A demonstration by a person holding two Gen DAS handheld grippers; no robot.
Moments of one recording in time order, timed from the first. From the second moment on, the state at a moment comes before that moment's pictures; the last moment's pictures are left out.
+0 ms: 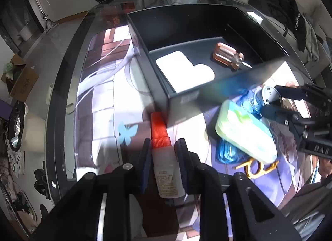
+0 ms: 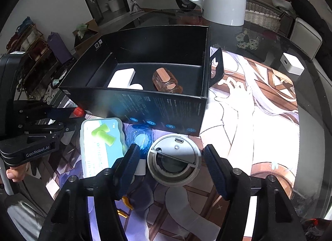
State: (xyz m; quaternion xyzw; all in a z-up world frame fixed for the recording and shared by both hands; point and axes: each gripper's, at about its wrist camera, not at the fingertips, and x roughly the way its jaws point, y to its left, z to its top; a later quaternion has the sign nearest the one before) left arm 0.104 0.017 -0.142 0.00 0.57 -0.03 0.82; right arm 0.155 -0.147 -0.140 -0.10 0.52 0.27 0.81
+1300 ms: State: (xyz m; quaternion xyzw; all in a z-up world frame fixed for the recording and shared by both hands) left arm 0.086 -0.007 -0.141 0.03 0.56 -0.08 0.82; right arm 0.132 -0.150 -0.138 -0.10 0.53 0.27 0.79
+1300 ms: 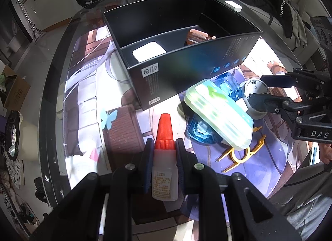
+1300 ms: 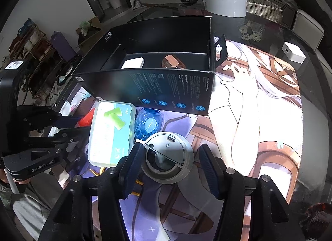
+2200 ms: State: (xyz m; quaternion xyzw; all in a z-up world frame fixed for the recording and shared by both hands) left arm 0.087 -0.007 -0.141 0.03 0.56 -0.07 0.82; right arm 0.150 -0.188 -0.135 -0.09 0.54 0.23 0.80
